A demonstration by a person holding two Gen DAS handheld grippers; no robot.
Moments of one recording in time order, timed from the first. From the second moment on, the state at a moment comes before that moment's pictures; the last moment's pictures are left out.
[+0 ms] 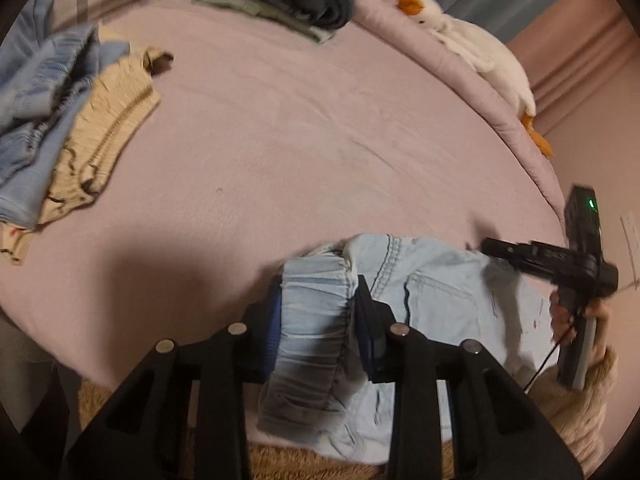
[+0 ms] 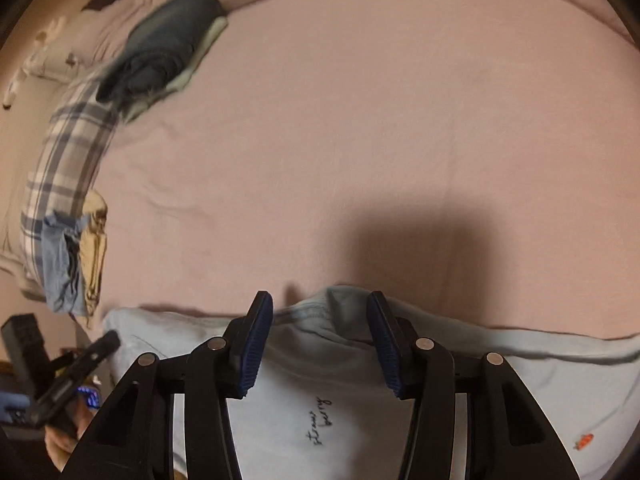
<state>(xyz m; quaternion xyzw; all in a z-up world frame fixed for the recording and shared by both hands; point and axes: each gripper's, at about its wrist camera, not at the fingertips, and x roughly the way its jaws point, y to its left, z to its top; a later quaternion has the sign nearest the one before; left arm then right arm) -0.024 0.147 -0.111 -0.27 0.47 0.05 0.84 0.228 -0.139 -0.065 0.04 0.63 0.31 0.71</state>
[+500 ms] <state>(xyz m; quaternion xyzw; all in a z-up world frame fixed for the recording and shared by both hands) -0.008 0.139 -0.134 -0.21 0.49 0.09 0.84 0.239 -0.127 -0.079 0.02 0.60 0.27 0.75</state>
